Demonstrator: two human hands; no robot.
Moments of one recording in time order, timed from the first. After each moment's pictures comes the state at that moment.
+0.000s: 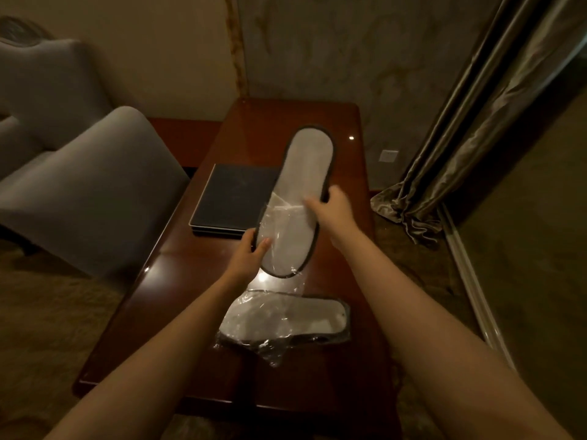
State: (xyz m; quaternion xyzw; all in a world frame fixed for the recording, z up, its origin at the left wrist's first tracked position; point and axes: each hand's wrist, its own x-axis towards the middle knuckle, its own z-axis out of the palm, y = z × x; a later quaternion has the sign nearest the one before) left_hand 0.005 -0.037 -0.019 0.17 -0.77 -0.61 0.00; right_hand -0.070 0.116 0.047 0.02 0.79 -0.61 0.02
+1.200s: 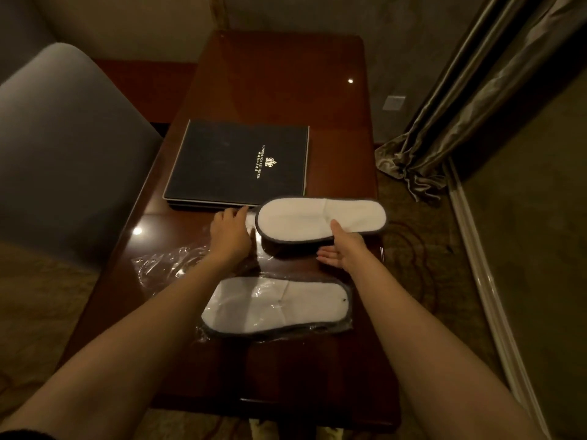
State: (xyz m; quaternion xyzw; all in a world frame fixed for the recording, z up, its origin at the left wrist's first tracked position) left_hand -0.050 -0.063 -0.084 0.13 -0.97 -0.17 -0.08; right_hand -0.073 0.148 -0.077 0.39 0.55 -0.69 0.28
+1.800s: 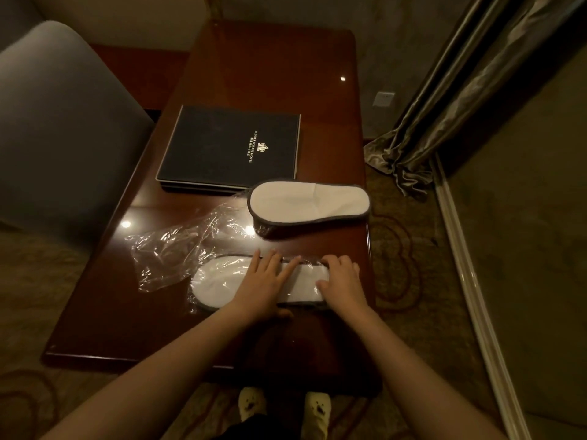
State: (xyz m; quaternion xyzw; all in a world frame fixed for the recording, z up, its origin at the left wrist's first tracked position) left_hand 0.062 0.005 -0.114 -0.18 -0.97 -0.01 -0.17; right_hand 0.044 0.179 -0.098 0.02 0.95 -0.25 0.17
